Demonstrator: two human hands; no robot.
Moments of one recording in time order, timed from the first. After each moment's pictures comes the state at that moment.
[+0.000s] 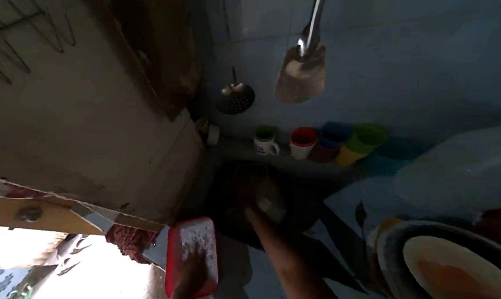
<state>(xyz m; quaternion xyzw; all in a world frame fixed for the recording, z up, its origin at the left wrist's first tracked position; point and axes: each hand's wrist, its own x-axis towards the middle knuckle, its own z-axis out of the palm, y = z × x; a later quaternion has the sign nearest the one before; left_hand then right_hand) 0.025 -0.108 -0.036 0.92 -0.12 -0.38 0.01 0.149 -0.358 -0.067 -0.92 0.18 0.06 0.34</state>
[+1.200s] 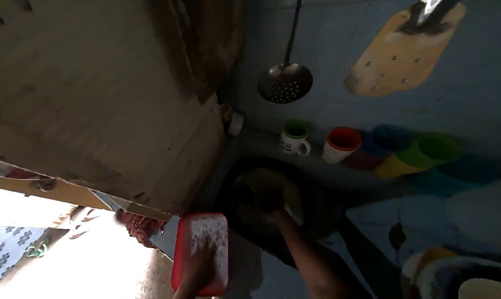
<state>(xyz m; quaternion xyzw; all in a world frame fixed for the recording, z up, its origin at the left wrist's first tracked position) 0.031 -0.106 -0.035 0.91 -0.10 -0.41 0.07 0.139 -0.391 -0.142 -0.93 0.18 0.22 0.23</state>
